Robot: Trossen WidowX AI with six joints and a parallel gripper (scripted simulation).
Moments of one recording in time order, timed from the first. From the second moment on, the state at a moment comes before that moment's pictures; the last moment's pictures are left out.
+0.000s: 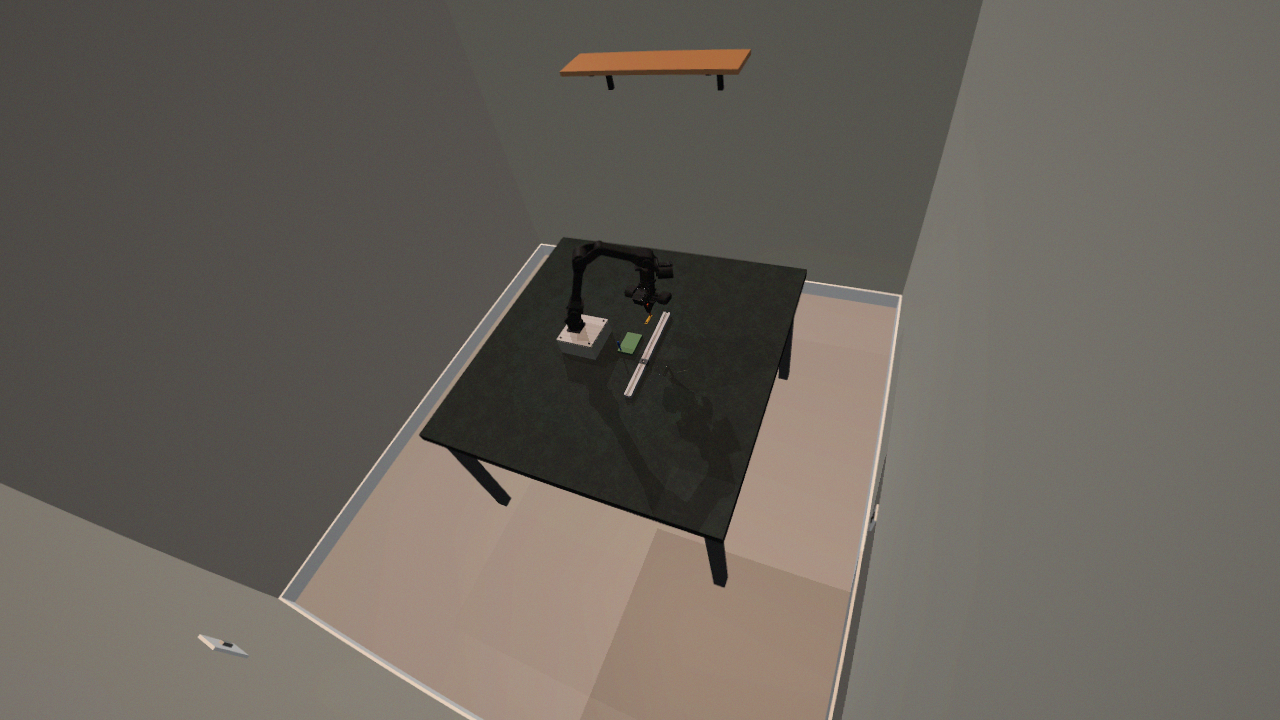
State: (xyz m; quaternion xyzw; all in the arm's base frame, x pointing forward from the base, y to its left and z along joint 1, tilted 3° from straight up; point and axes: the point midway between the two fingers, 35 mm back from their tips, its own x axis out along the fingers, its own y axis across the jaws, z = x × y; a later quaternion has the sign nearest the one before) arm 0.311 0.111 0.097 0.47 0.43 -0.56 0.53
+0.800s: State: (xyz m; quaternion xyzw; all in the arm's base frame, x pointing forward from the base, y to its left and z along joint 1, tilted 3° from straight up) arm 0.329 0.145 0.094 0.46 0.44 -0.55 0.54
